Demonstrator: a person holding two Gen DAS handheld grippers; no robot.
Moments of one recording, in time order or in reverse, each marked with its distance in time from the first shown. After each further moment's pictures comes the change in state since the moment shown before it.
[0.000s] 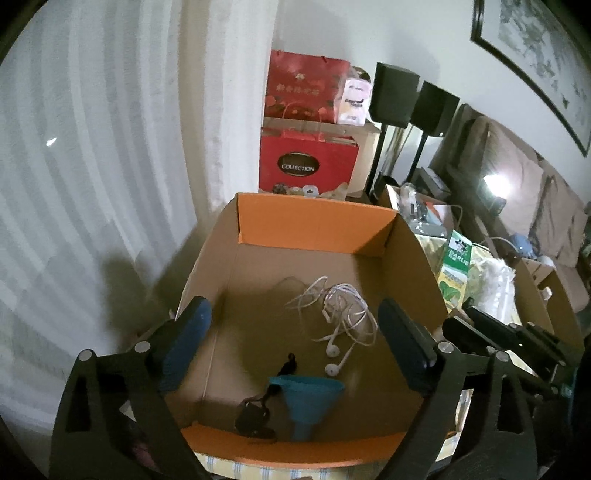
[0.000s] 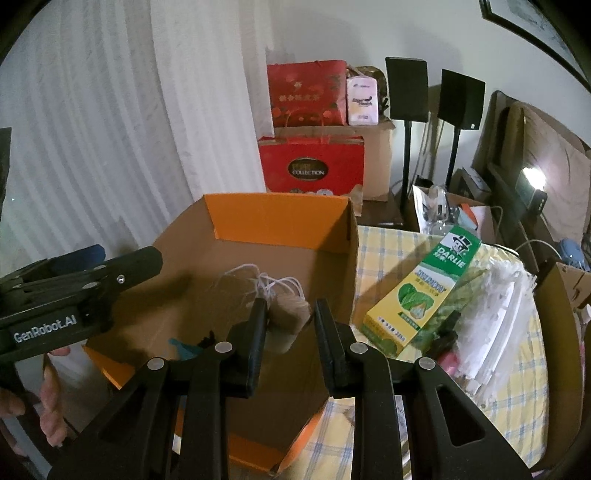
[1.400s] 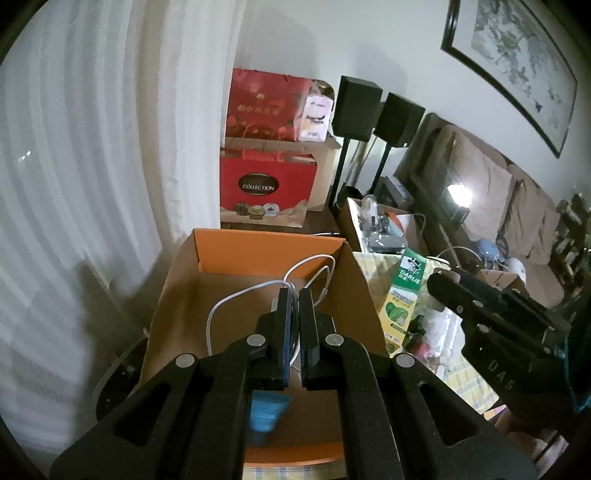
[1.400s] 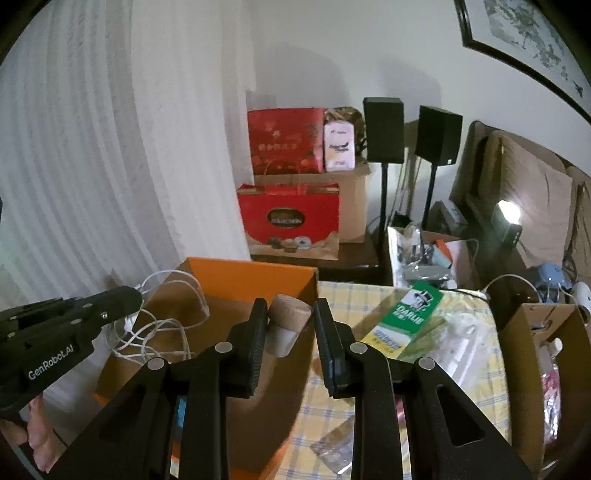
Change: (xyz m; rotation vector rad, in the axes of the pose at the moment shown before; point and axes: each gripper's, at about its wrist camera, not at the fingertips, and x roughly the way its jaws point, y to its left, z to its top) left arm -0.031 -0.033 0.039 0.034 -0.012 -0.125; right arm -0.044 -0.015 0.057 0.017 -0.115 -0.059
